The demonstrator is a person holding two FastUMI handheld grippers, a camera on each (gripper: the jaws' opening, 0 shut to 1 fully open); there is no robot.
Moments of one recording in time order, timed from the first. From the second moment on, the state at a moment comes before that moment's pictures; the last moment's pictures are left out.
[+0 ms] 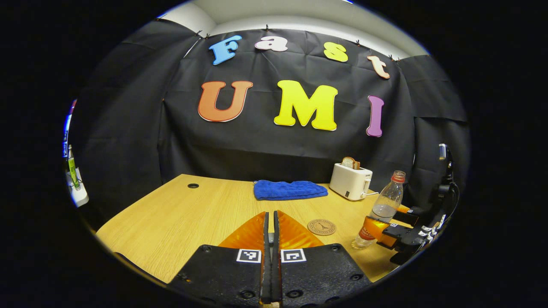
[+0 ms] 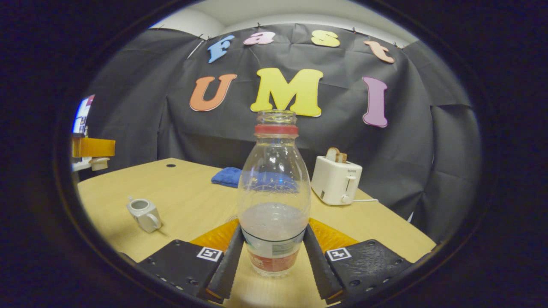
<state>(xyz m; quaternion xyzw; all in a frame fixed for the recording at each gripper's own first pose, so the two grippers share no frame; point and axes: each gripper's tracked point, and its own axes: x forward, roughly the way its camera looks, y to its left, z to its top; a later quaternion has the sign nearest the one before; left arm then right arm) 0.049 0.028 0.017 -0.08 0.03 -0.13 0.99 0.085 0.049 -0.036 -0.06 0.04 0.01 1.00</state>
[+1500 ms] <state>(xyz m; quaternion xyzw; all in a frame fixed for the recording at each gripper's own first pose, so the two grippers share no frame) 0.029 0.094 0.036 -0.03 0.01 -0.10 0.99 0.106 0.130 -0.062 -0.56 0.06 -0.04 0.82</state>
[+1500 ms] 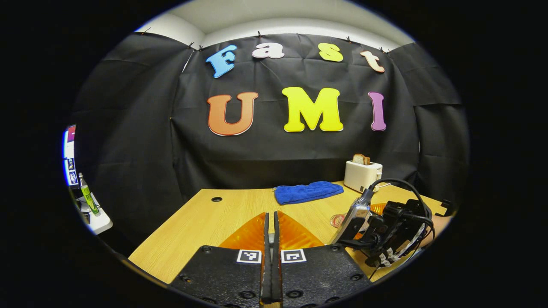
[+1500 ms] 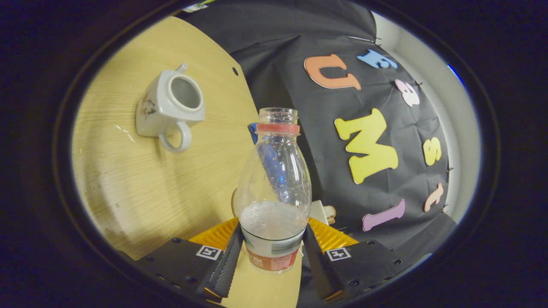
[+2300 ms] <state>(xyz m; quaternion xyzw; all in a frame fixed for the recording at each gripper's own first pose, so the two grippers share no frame) 0.039 0.138 0.022 -0.04 0.03 -0.06 1.00 0.106 0.163 -0.020 -0.75 -0.05 -0.07 0.65</state>
